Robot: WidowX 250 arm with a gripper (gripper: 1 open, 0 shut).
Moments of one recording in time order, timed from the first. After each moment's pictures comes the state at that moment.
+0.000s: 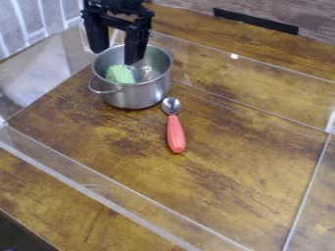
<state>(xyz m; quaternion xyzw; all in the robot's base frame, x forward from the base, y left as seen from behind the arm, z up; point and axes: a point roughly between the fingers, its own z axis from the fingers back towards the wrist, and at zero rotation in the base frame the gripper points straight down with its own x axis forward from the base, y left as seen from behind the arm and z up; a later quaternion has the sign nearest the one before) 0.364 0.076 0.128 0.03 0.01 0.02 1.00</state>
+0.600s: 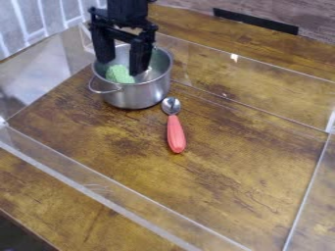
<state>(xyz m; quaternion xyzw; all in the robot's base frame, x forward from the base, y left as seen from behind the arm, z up) 0.371 0.076 0.104 0.02 0.02 0.00 1.00</state>
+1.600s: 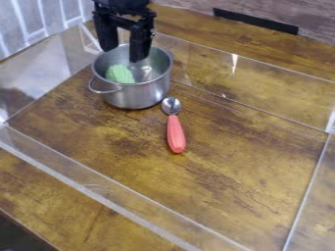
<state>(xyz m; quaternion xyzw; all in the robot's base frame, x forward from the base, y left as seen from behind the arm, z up) 0.385 0.086 0.120 0.01 0.01 -0.03 1.00</state>
